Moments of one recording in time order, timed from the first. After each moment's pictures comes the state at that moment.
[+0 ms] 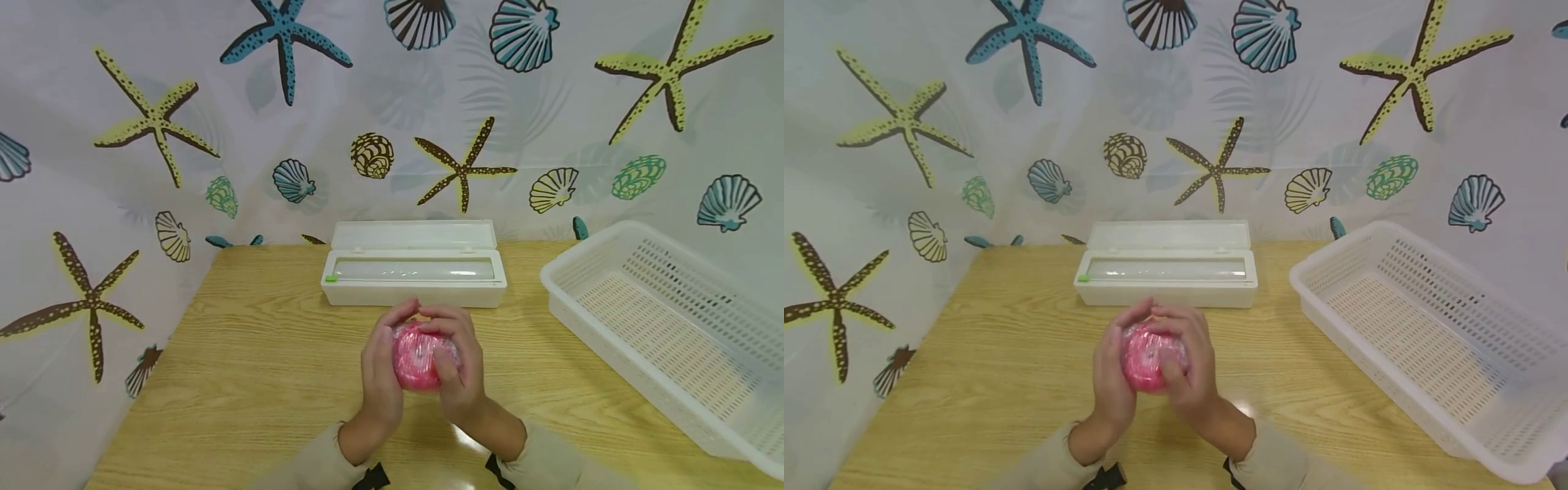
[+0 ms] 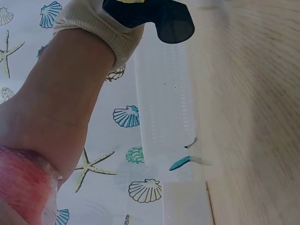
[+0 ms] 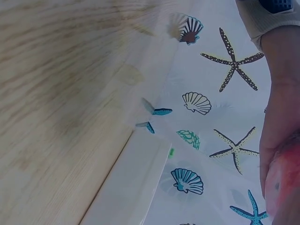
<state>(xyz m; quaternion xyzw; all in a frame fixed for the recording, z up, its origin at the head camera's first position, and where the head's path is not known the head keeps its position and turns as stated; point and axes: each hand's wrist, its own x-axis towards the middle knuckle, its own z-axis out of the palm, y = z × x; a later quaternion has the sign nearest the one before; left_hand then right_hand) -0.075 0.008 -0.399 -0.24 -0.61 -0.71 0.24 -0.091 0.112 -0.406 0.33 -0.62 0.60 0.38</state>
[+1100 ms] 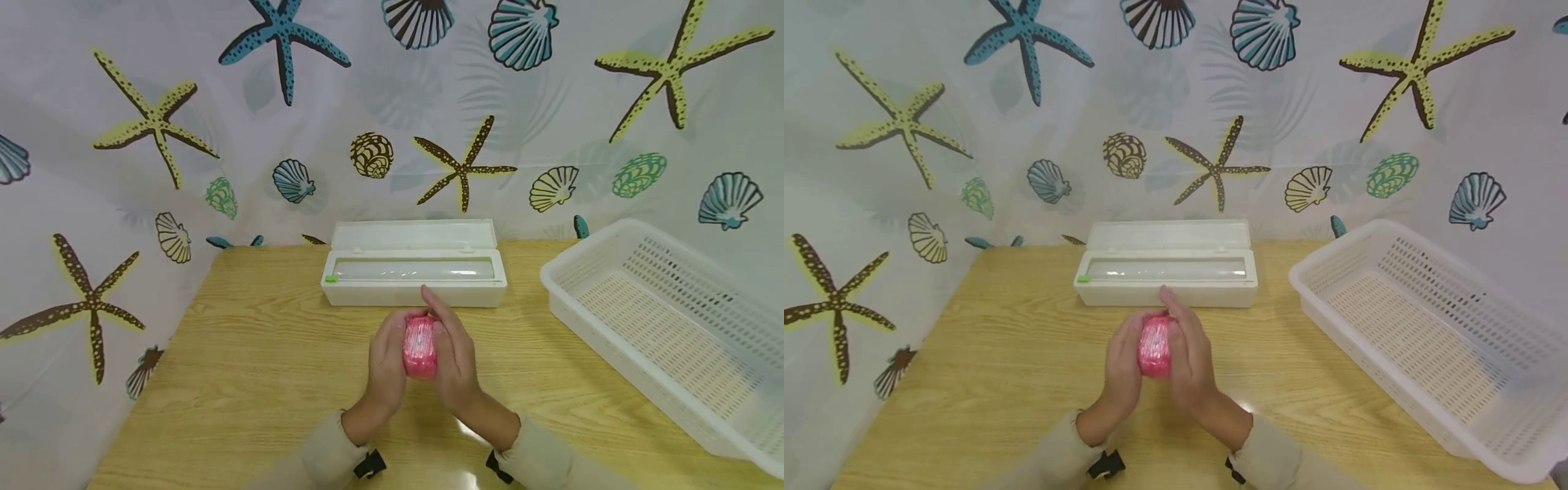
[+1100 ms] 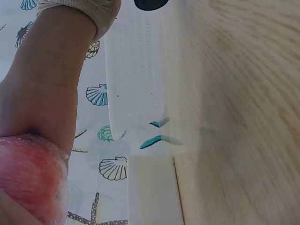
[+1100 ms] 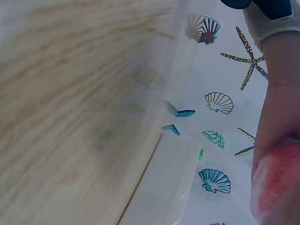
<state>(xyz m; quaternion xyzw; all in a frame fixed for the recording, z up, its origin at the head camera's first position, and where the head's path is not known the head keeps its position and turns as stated) -0.095 0.006 -0.423 -0.19 -0.66 -0.70 0.16 -0.100 0.113 -0.426 0.27 -0.69 0.61 0.27</state>
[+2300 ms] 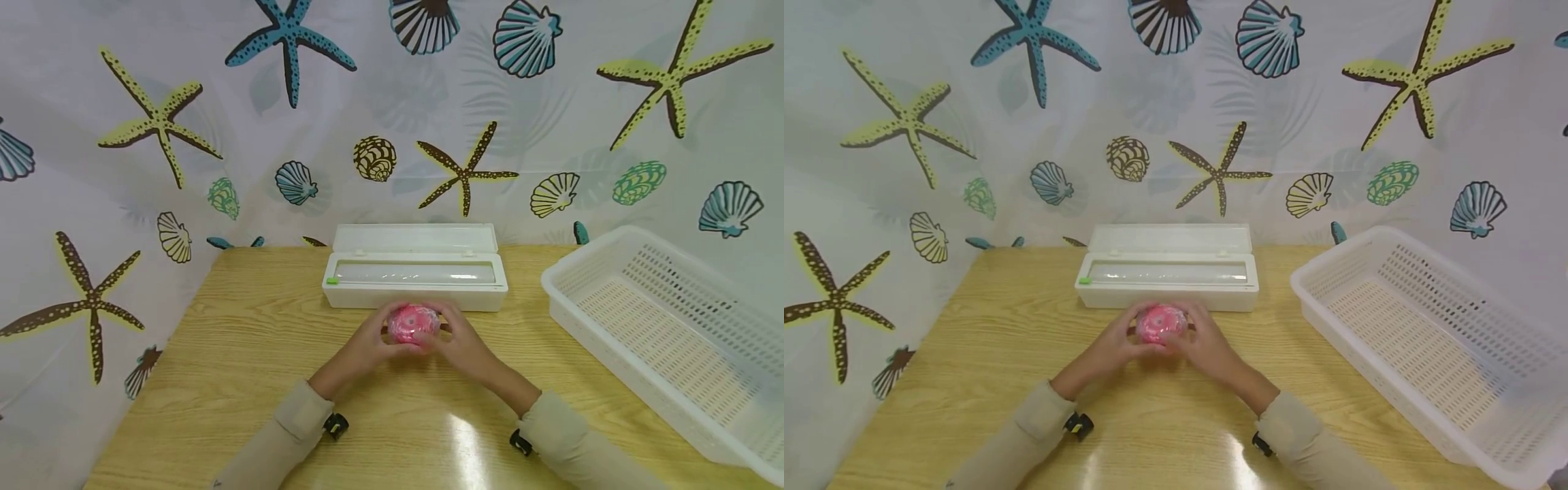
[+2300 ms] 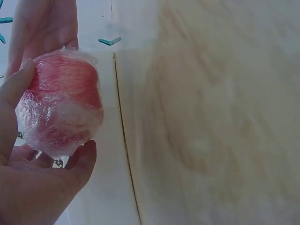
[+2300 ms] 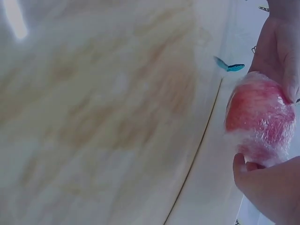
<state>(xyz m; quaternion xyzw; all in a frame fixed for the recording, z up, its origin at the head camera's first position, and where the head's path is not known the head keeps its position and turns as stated) -0.161 -0.055 -0.471 -0.22 -0.81 -0.54 -0.08 -0.153 0.152 -0.462 0.23 -0.80 0.55 -0.03</state>
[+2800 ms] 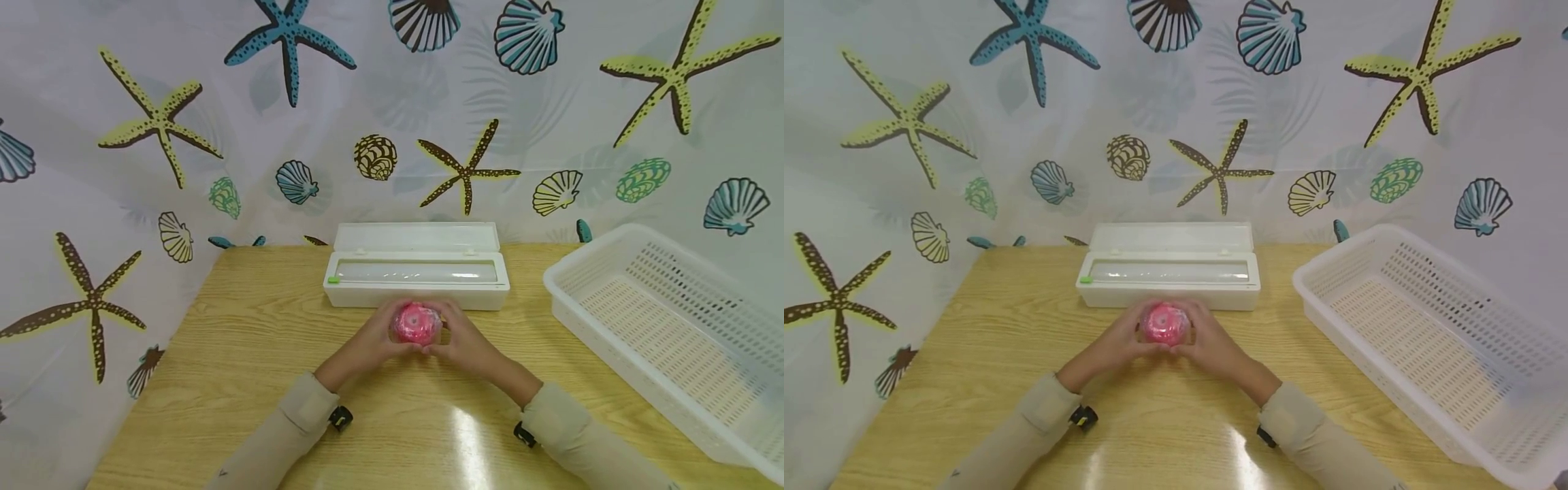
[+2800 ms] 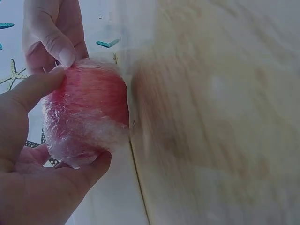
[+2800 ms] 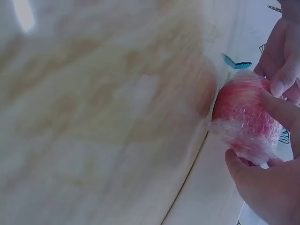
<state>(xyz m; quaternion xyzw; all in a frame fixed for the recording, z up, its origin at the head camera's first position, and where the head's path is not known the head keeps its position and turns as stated) -0.171 -0.053 -0.473 -0.26 -0.83 -0.48 -0.07 -0.167 0.159 -0.475 0.27 -0.83 0.48 -0.04</state>
